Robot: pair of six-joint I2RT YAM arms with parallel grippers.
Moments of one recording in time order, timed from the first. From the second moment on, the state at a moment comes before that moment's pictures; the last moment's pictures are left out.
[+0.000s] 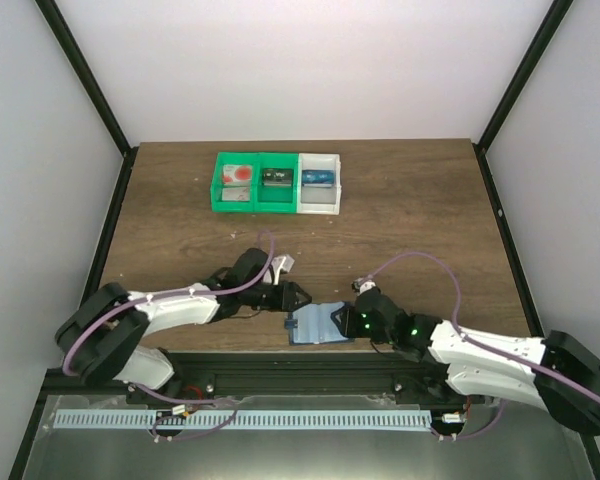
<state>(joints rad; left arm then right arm) -0.79 1.47 0.53 0.18 0.50 -0.80 0.98 1.01 0.26 -0.02 0.04 0.92</state>
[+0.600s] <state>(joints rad) -0.79 0.86 0.75 -0.26 0.10 -0.65 0.98 0.66 0.62 -0.42 0.14 0.83</state>
